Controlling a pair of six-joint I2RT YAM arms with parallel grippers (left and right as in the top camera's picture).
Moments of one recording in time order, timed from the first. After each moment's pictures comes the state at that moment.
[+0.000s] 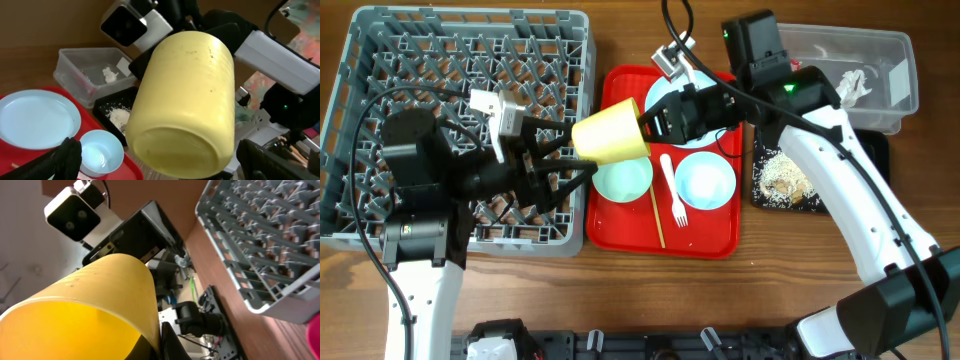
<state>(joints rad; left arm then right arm) 0.08 1.03 0.93 -0.29 1.31 -0.21 0.38 1.66 1.56 -0.80 -1.36 0.34</state>
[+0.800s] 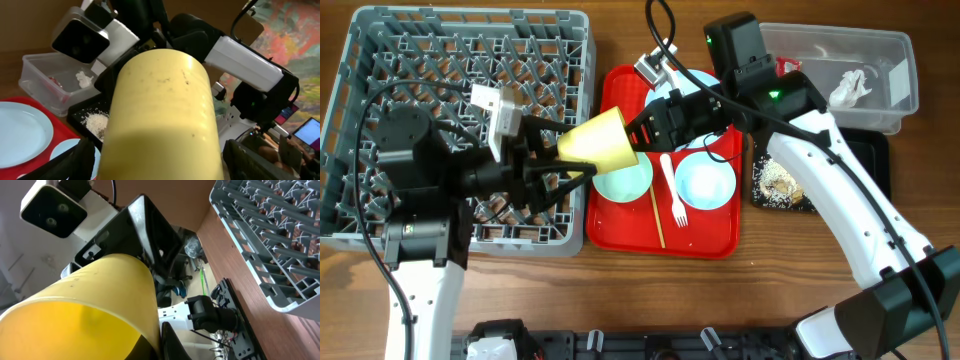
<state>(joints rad) 0.06 1.03 0.93 -0.13 1.42 -0.36 0.44 1.66 1.56 -0.75 -1.38 0.42</state>
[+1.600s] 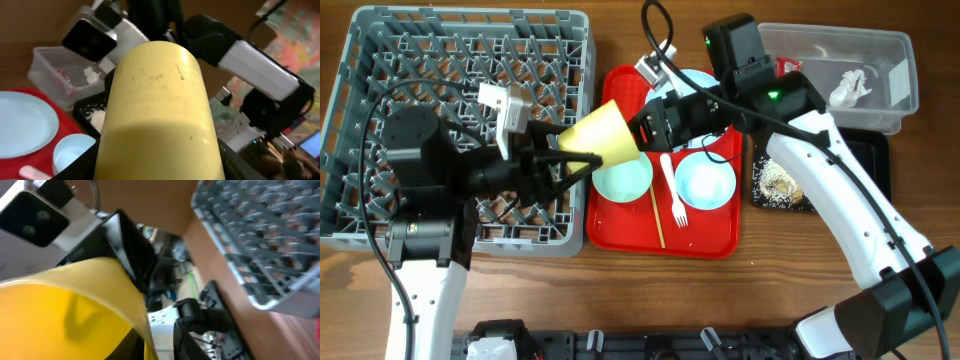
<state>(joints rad) 0.03 1.03 0.94 -0.21 1.31 -0.37 0.44 1.66 1.56 -0.78 -1.25 0.42</state>
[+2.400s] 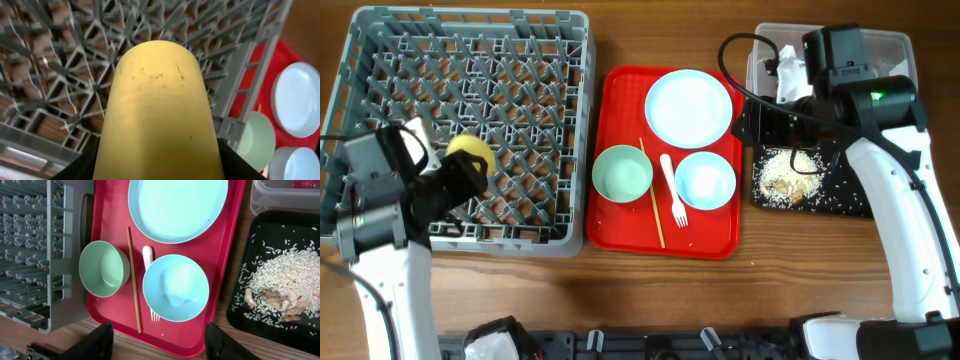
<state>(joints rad) 0.32 1.12 1.06 -0.97 0.22 -0.25 0.16 1.51 1.56 -1.23 -0.31 0.20</state>
